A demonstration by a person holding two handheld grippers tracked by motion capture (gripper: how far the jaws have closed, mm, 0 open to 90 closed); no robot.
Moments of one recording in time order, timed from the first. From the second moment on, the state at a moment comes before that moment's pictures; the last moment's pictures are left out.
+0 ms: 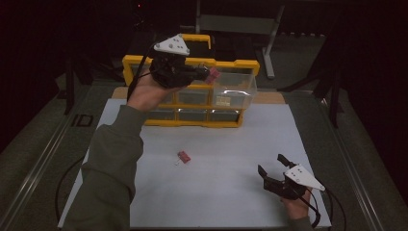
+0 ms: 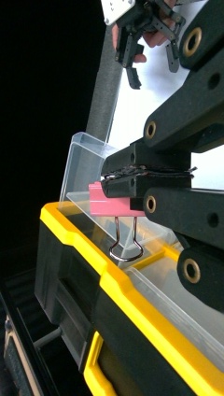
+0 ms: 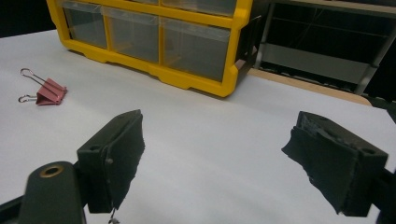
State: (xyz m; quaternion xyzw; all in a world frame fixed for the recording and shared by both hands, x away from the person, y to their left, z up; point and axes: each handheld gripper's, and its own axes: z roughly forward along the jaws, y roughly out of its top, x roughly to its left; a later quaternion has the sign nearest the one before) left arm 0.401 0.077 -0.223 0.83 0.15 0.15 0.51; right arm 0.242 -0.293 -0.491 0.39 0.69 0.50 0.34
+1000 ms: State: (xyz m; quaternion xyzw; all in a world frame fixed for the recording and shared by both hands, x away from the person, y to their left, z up) left arm 0.413 0.037 -0.228 0.84 0.17 0.13 0.50; right arm 0.242 -0.294 -0.491 0.40 0.69 0.50 0.34
